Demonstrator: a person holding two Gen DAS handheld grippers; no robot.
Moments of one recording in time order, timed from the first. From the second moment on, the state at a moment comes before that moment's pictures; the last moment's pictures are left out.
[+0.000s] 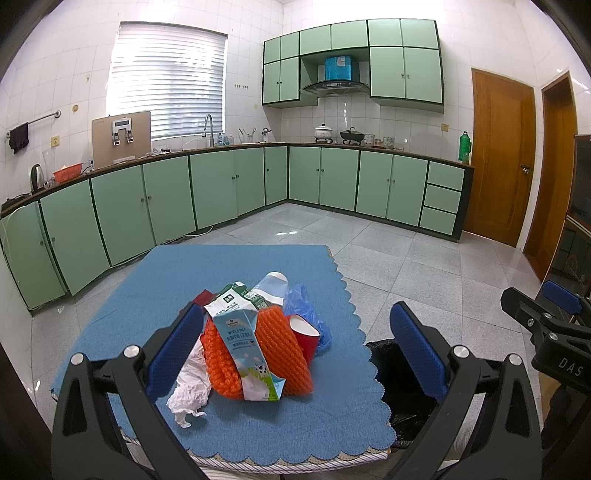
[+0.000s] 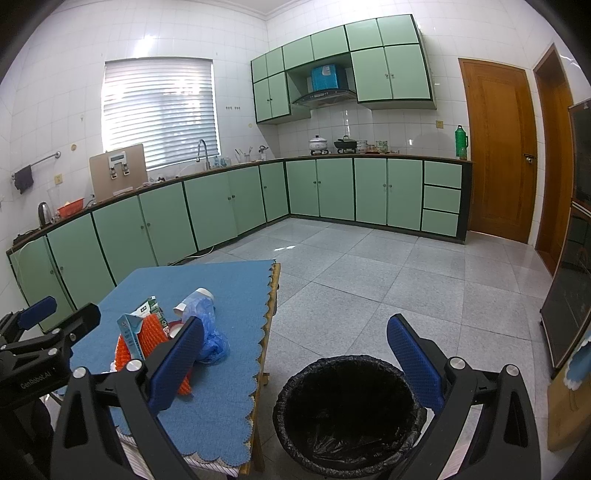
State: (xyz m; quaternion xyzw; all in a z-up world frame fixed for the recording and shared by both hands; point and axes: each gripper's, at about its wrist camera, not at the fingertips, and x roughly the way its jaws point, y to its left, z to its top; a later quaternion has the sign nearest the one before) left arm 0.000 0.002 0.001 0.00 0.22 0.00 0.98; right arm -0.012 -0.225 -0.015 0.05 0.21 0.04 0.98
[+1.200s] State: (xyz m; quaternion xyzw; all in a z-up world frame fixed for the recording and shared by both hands) left arm 0.004 0.006 -0.002 0.00 0.22 0.00 0.98; right arm -0.013 -0.229 -0.015 0.06 0.20 0.03 0.98
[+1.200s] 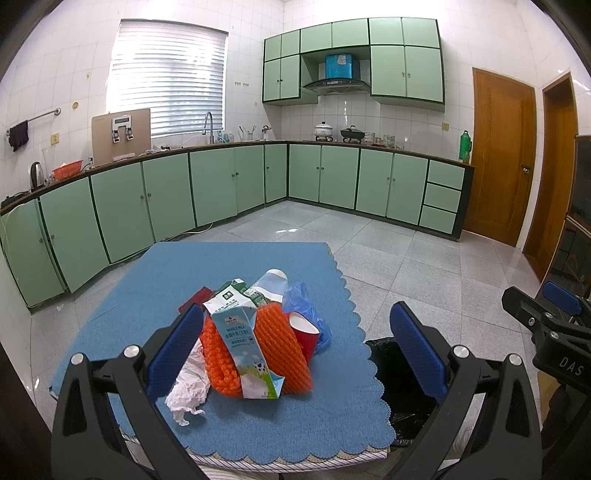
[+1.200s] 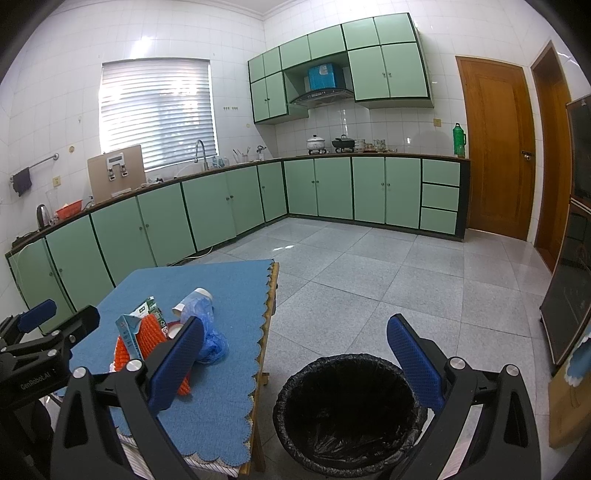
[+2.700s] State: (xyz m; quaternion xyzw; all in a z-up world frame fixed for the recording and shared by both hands) left arm 0.018 0.121 -0.063 -0.02 0.25 0.11 0.96; right arm 0.039 -0.126 -0.076 0.04 0.22 0.14 0.96
